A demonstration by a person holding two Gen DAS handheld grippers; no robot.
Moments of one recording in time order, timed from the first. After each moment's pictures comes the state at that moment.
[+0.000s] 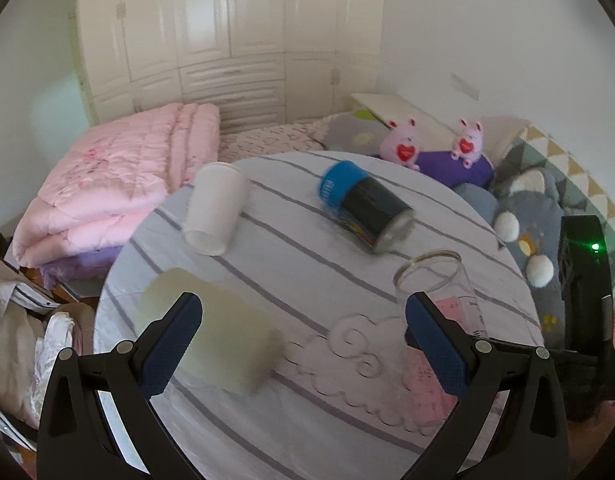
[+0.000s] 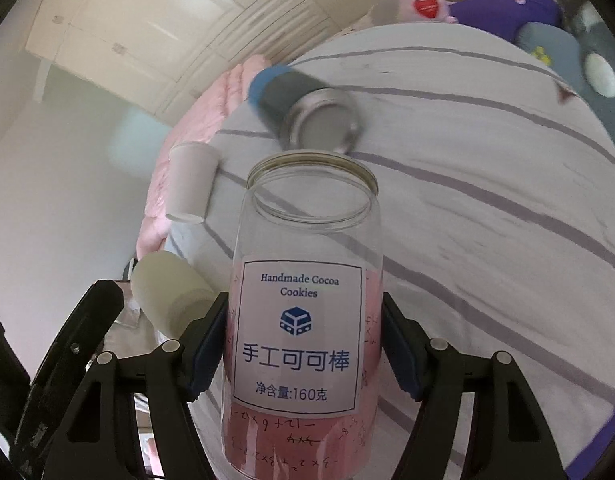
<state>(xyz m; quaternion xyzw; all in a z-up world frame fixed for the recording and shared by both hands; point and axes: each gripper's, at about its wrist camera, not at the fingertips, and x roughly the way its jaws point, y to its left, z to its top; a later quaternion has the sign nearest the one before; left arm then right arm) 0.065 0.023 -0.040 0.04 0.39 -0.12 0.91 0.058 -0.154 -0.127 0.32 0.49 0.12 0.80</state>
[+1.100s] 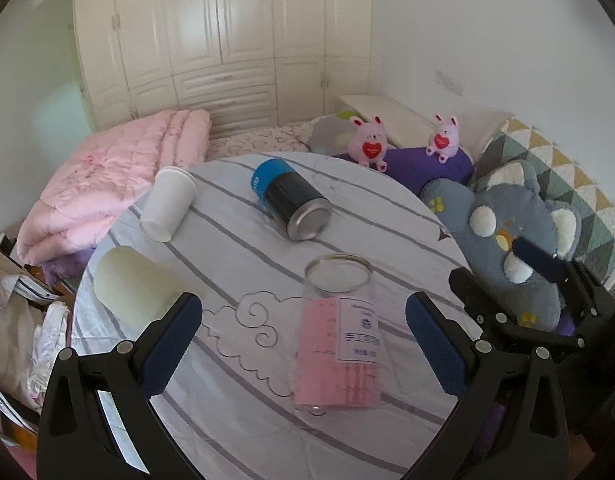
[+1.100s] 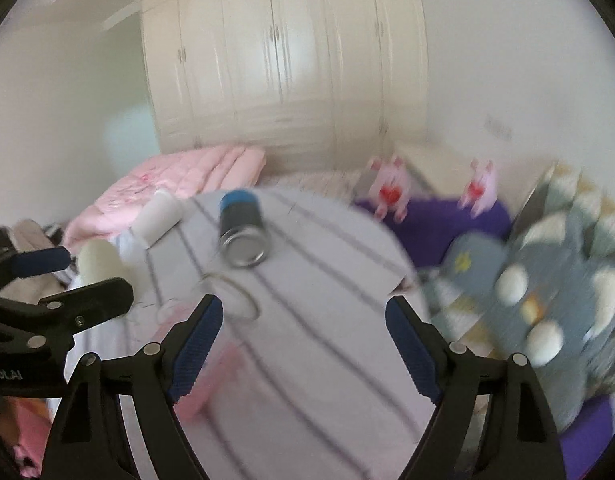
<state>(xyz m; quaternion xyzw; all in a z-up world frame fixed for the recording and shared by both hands) 0.008 -0.057 -0.026 0.04 0.38 -0.11 0.92 -0.015 -0.209 -0.051 0.02 0.28 0.04 0.96</state>
